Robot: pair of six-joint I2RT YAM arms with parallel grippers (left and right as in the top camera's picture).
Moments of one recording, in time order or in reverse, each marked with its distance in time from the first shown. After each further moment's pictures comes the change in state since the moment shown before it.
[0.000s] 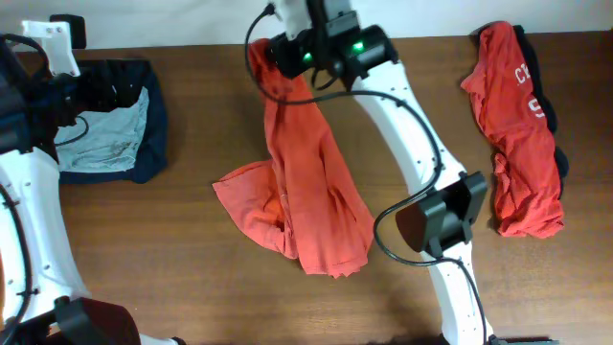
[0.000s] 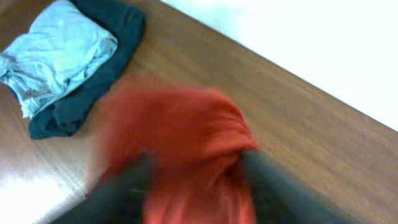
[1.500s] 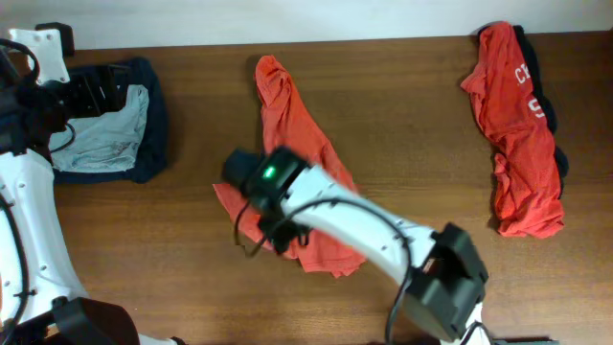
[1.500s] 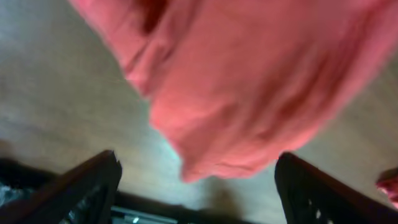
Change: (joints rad) left arm 0.031 0.000 0.000 -0.045 -0.212 0.042; right arm 0.493 -0.364 -0.779 -0.539 0.434 0.372
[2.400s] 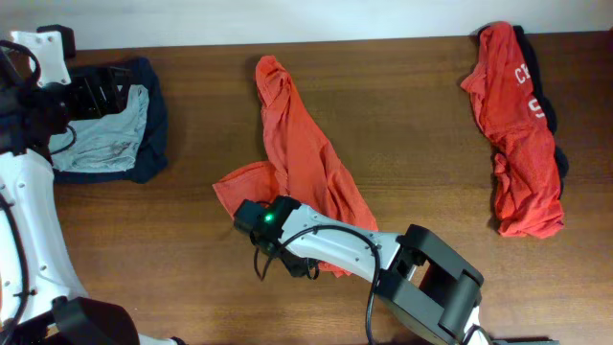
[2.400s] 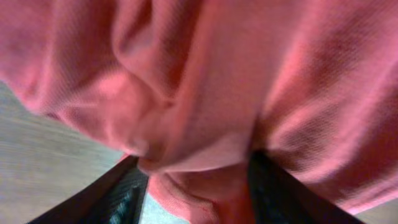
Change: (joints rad) left arm 0.000 0.000 0.000 -0.023 0.000 0.000; right arm 0.061 0.001 -0.381 0.271 0.119 0.096
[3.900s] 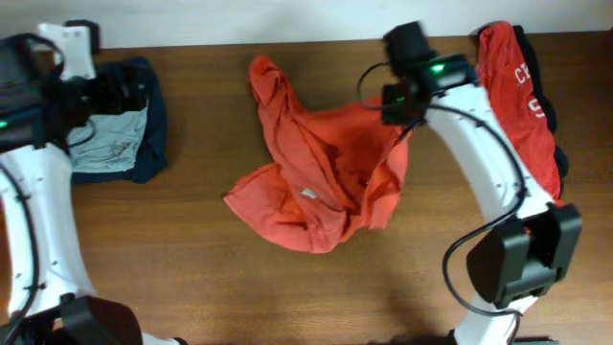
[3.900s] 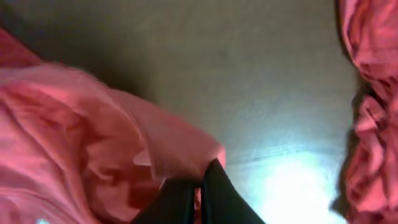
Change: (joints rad) left arm -0.108 0.014 0.000 0.019 0.000 0.019; right arm -0.765 -0.097 0.428 0.038 -0.055 -0.088
